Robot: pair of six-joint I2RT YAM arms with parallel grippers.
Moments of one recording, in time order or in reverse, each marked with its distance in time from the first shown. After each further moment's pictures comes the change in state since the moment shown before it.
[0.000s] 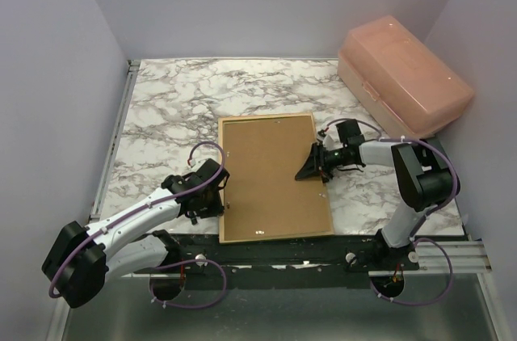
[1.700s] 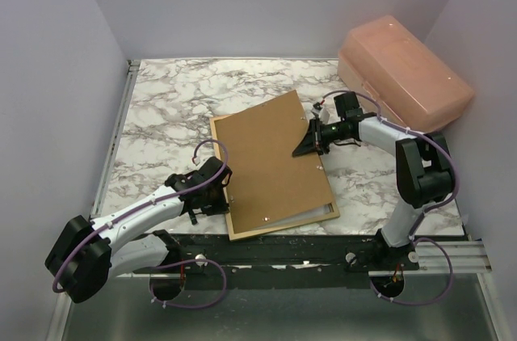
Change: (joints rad) left arm 0.000 0.045 0.000 0.091 0.049 0.000; right arm 0.005 0.029 0.330 -0.243 -0.009 -0.078
